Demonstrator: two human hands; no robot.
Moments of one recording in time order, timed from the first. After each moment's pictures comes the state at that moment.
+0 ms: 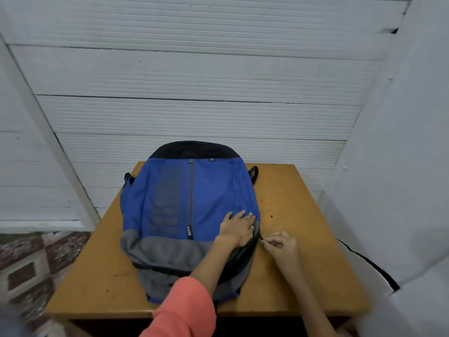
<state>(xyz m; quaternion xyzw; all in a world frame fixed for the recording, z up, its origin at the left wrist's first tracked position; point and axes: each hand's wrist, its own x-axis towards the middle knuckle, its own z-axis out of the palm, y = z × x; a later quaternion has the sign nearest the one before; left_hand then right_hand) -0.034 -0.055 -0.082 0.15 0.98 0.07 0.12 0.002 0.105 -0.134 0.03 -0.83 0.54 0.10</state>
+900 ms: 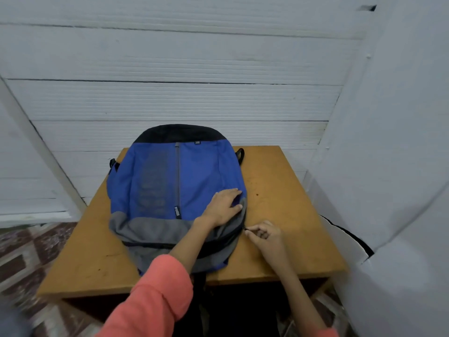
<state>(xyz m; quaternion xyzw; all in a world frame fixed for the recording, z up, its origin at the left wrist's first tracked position) -0.022 -0.065 -0.083 0.15 0.95 0.27 0.05 0.053 0.104 -0.129 0.07 -0.84 0.52 0.10</state>
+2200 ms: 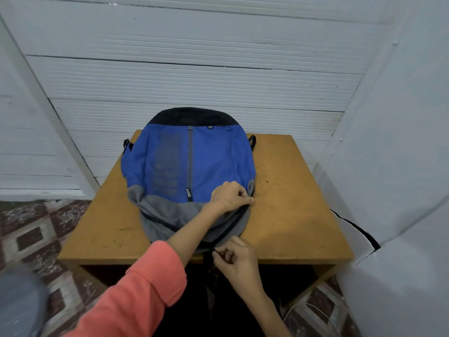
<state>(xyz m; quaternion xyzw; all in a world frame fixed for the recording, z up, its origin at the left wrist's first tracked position) 0.003 -0.069 -0.068 0.07 0.95 0.31 0.07 0.146 0.025 -0.128 0.17 -0.84 0.51 0.09</state>
